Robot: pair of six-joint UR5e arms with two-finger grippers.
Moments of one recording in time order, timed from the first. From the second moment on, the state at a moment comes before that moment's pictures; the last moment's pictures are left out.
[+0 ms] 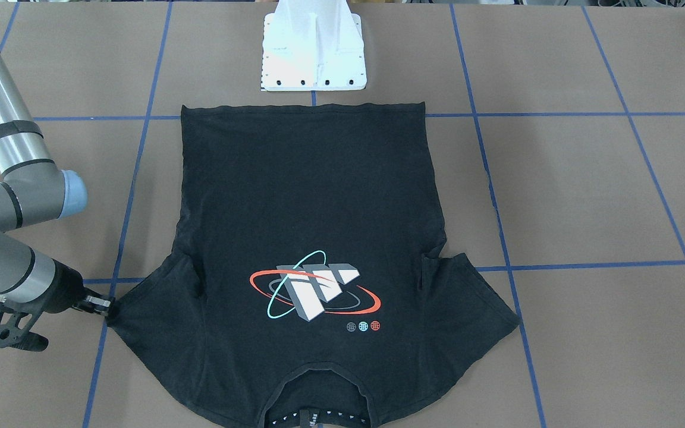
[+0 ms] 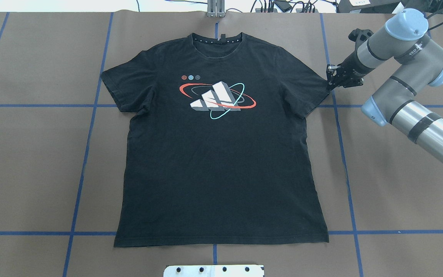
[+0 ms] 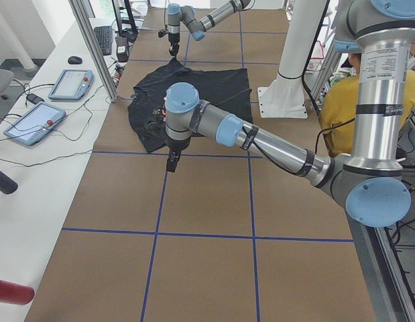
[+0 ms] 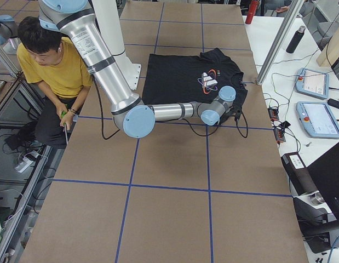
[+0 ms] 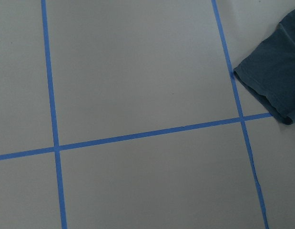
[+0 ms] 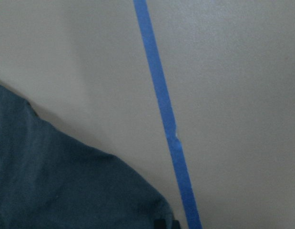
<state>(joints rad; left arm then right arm) -1.48 -1.57 -1.99 -1.57 -2.43 -0.20 1.01 -1.02 1.08 -0.86 2.29 1.16</state>
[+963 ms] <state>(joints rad) -1.48 -1.57 -1.98 -1.57 -2.43 -0.20 0.85 -0.78 1.12 -1.02 2.15 1.36</state>
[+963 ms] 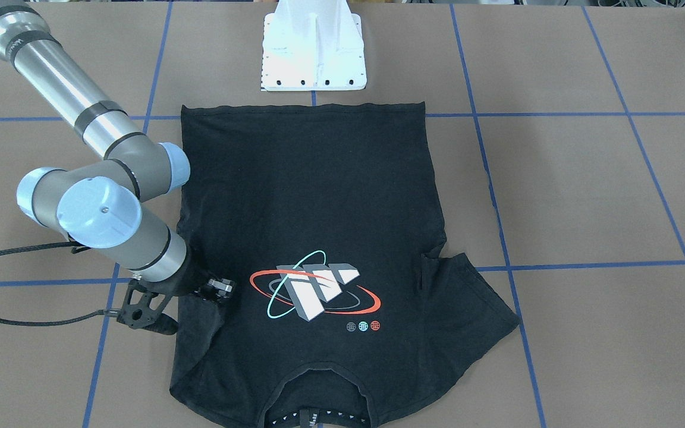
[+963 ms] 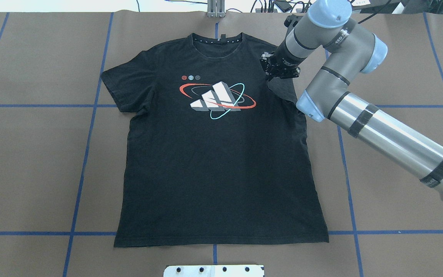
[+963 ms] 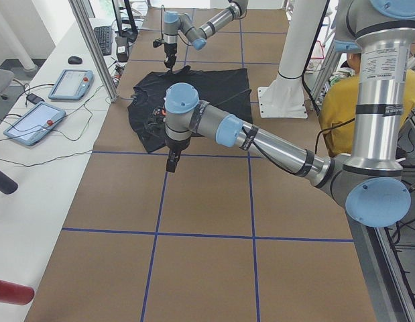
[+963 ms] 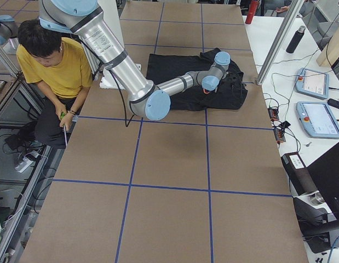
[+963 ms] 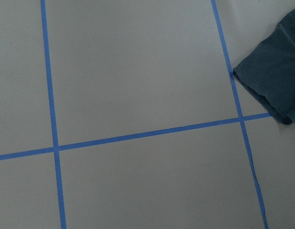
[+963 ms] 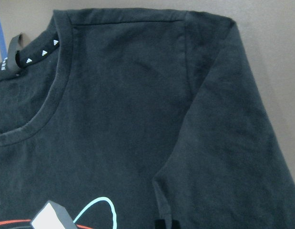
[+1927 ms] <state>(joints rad) -1.33 -1.77 -1.68 -1.95 -2.42 -0.36 0.82 -0.86 1.28 -1.04 2.10 1.37</state>
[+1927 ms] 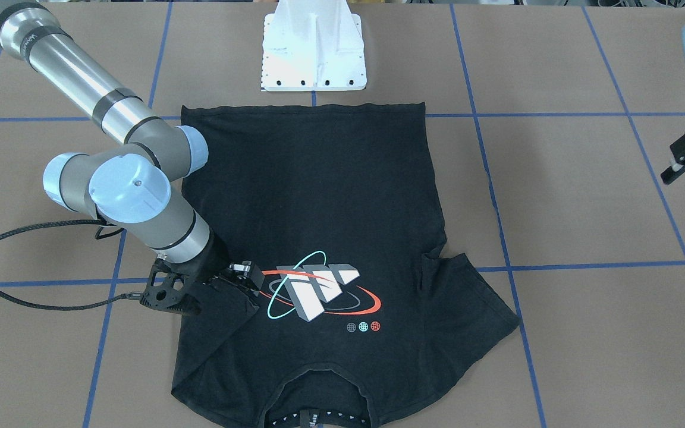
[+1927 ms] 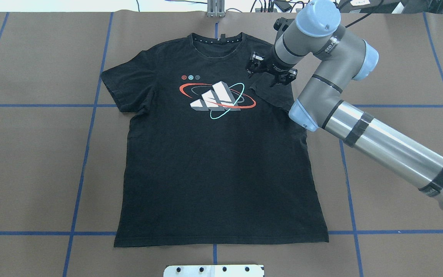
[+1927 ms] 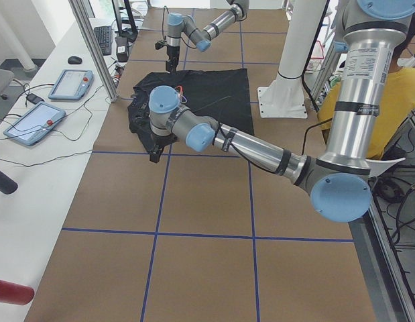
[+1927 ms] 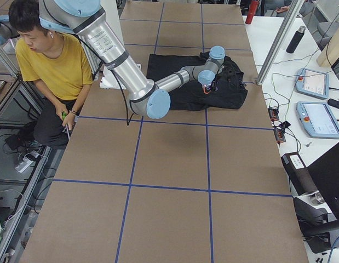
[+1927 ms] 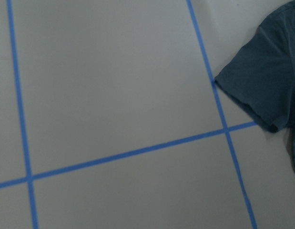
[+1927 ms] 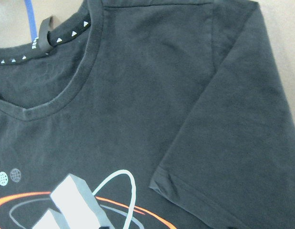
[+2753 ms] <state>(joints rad) -1.08 -2.20 -0.98 -2.42 -2.26 -0.39 0.82 -1.18 1.65 -1.04 2.13 1.37</state>
